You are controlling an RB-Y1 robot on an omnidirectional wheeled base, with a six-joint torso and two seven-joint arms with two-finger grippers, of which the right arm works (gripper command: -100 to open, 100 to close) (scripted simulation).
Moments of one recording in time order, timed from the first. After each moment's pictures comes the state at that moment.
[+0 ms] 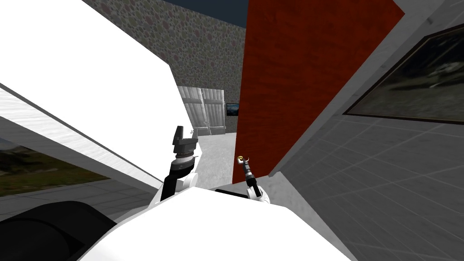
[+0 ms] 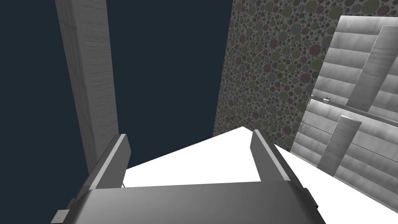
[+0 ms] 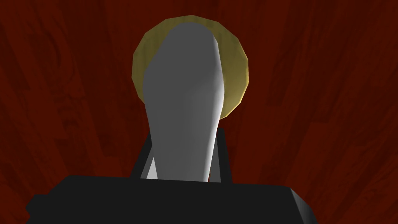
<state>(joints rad) -0.16 -0.04 0.28 -0.63 -0.03 -0.82 -0.06</state>
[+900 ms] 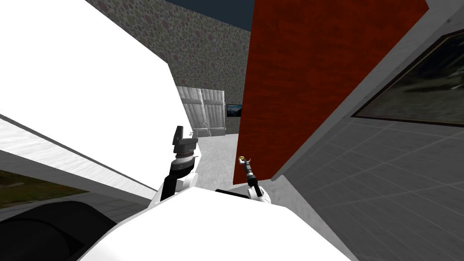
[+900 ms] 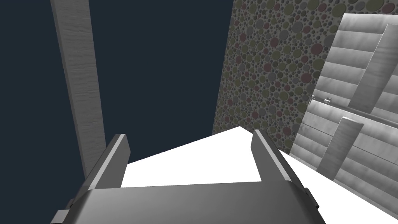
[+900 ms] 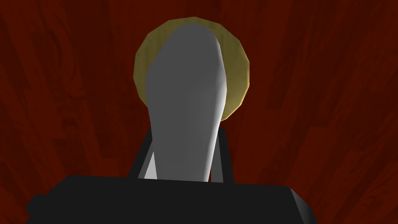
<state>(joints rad) -0.19 -0.04 0.25 -0.57 -0.04 -0.83 -0.05</state>
